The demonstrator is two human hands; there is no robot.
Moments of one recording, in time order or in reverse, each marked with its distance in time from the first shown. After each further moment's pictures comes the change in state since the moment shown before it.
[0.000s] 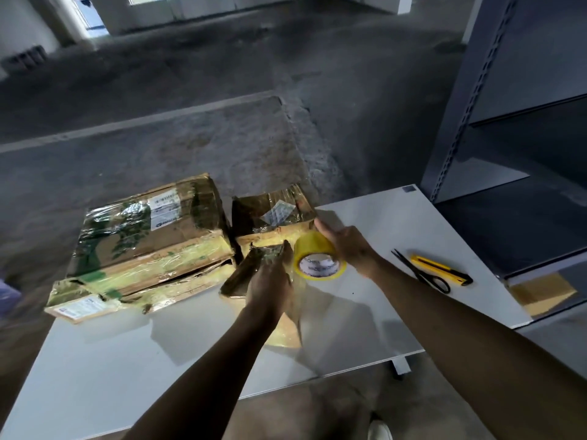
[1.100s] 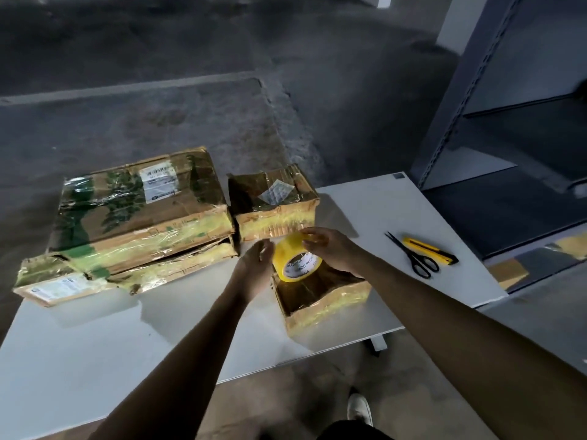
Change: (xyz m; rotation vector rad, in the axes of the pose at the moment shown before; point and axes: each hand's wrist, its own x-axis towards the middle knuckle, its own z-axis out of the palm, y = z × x) left_hand -0.007 -0.071 -0.003 -0.621 -0.134 -0.041; right_hand -0.029 0.017 0.055 -0.212 -0.252 -0.069
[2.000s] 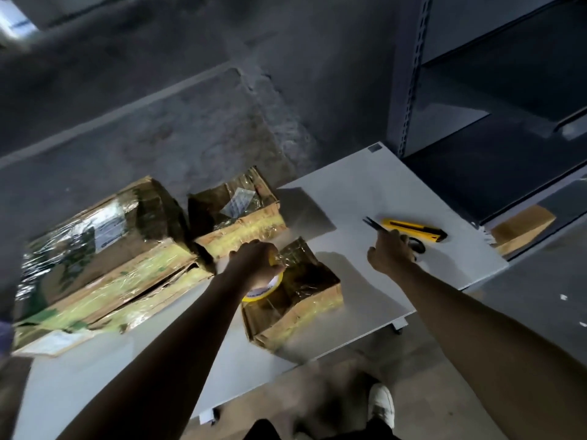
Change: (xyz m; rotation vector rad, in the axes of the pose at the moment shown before) left_hand 0.053 0.096 0.066 0.944 -0.246 0.085; right_hand -0.007 0.169 -0.108 -0.495 0.332 0.559
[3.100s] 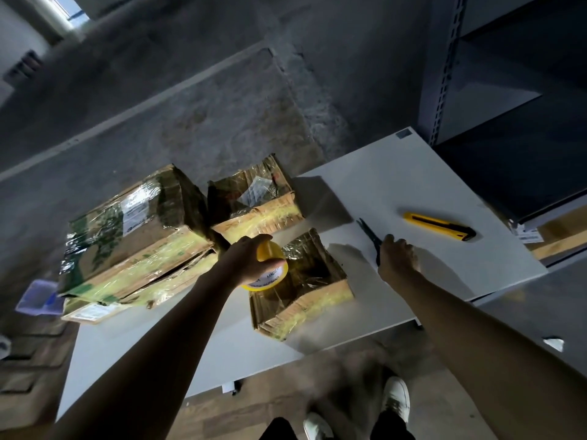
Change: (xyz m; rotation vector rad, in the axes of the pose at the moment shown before) left_hand -0.006 -0.029 0.003 -0.124 -0.050 -0.151; right_hand -0.001 0.000 0.032 -0.110 -0.034 -0.104
